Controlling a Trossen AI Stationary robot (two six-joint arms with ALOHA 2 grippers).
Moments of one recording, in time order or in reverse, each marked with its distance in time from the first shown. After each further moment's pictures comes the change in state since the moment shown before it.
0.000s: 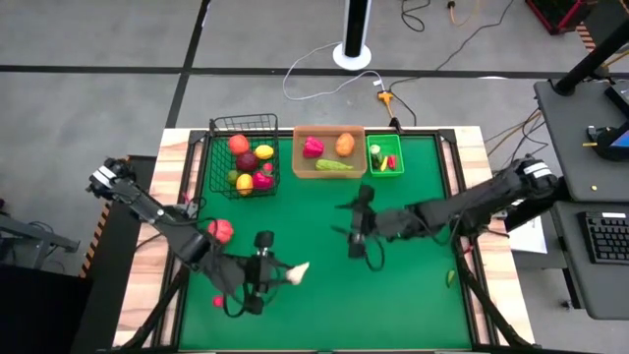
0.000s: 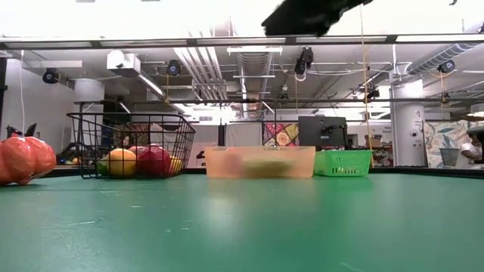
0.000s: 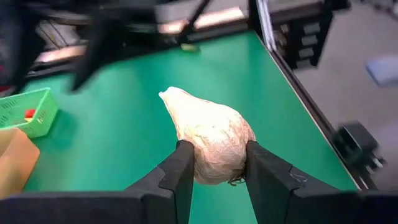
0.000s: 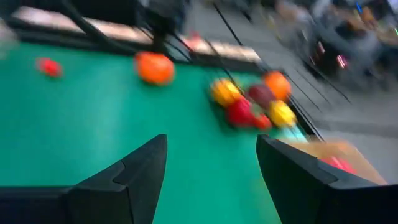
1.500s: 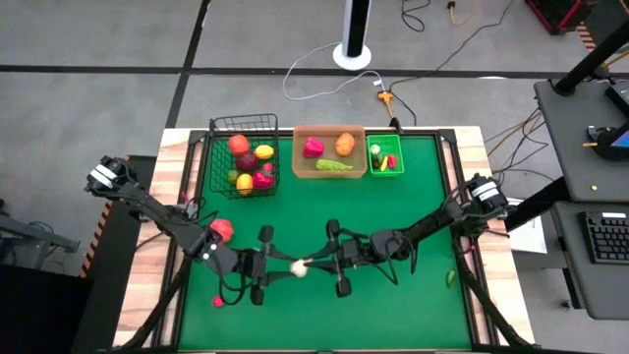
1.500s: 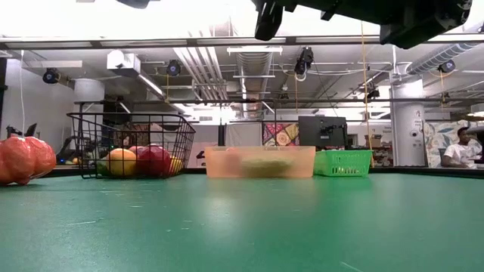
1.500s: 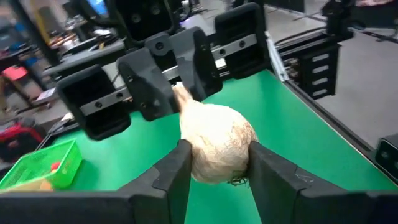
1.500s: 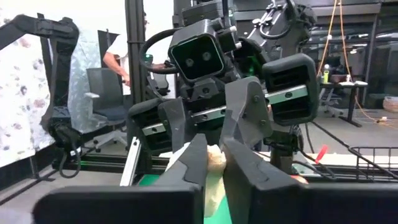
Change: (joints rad) left arm 0.054 -0.035 -0.299 0.563 -0.001 0.288; right arm 0.075 0.454 -0.015 1.062 -0.348 0.040
